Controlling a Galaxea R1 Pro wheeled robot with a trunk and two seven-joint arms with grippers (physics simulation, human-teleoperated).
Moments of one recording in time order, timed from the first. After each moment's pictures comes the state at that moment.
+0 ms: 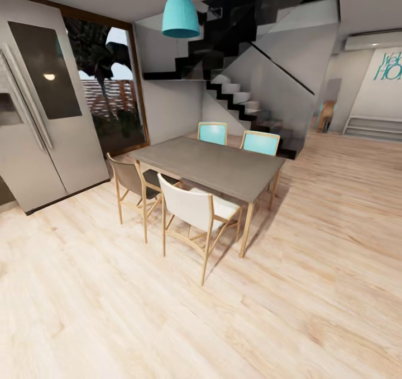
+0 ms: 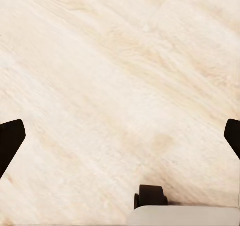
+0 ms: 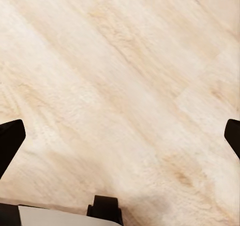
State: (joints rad) left arm 0.08 0.07 0.08 -0.70 0.00 -0.12 0.00; right arm -0.05 -0.03 0.09 -0.45 0.09 -0.25 -0.05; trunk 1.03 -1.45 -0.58
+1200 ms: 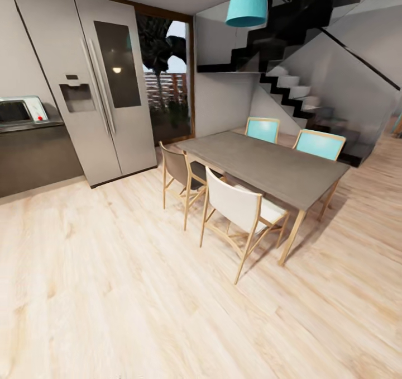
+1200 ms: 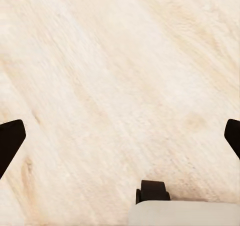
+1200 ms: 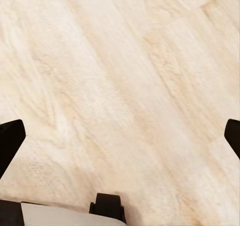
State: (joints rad) left arm 0.08 0.07 0.09 -0.69 0.00 -0.13 0.00; right arm -0.05 -0.03 0.09 -0.44 0.09 -0.28 -0.05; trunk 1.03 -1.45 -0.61
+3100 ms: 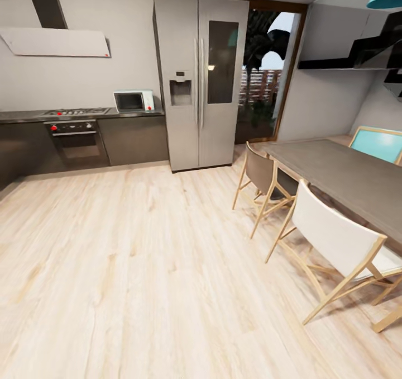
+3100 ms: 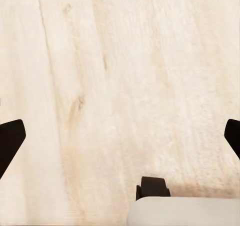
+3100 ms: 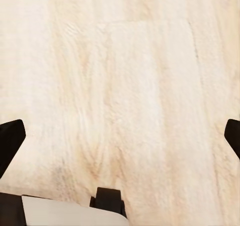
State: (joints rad) left arm 0.08 0.07 0.09 -0.69 0.00 -0.14 0.00; right arm -0.05 -0.03 0.09 -0.44 0.09 -0.28 -0.05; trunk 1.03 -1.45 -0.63
